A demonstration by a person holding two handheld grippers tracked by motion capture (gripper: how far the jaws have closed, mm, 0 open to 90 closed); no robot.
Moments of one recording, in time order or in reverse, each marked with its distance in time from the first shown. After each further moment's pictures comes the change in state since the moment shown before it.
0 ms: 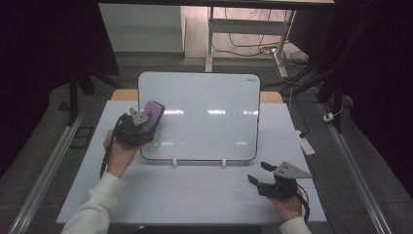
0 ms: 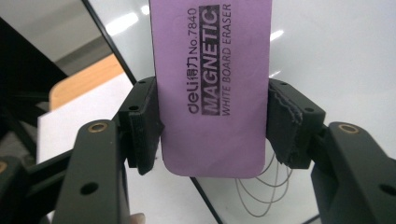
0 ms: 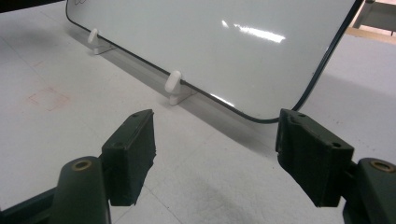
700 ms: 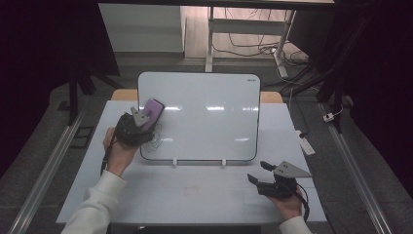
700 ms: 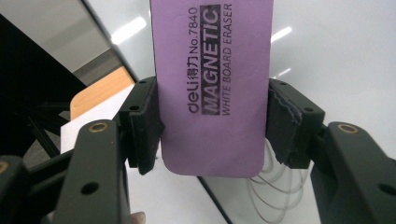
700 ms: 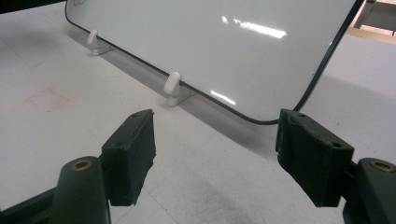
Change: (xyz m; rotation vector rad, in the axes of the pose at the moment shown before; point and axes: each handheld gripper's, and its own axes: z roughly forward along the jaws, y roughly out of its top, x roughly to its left) left arm 0.007 0.006 -0.002 -0.026 0.027 0.022; right arm -0.001 0.000 0.001 -0.002 0.003 0.002
